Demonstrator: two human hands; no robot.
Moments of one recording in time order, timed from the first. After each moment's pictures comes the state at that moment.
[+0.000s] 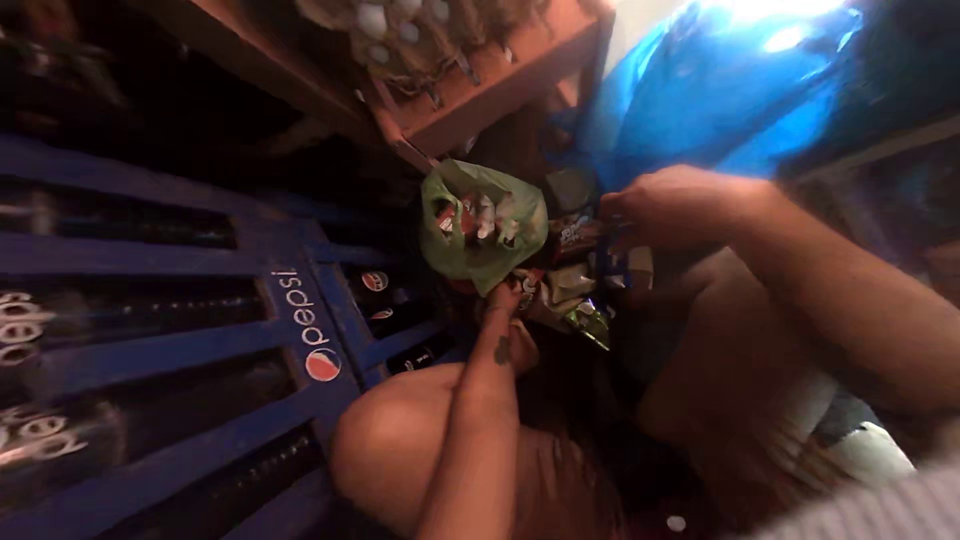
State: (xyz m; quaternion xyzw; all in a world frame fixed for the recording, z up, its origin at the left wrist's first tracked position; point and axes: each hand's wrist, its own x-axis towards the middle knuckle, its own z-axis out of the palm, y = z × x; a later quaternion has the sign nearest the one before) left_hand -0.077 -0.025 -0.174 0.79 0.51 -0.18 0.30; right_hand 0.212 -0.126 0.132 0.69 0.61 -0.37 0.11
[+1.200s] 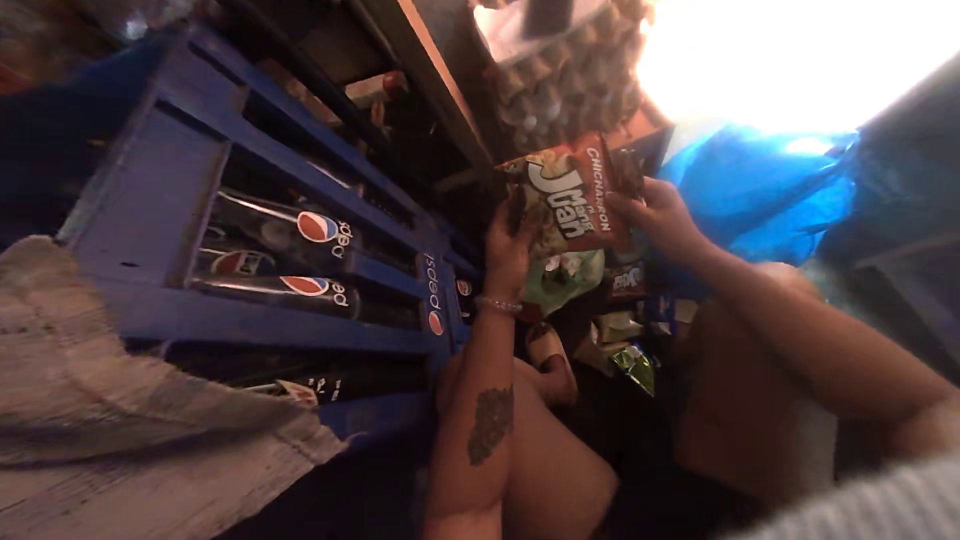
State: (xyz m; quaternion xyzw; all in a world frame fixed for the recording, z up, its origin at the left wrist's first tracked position) left_hand -0.063 0.012 0.131 0.63 0.34 0.36 0.60; right_hand 0.140 -0.098 0.122 0.56 0.47 -0.30 -0.61
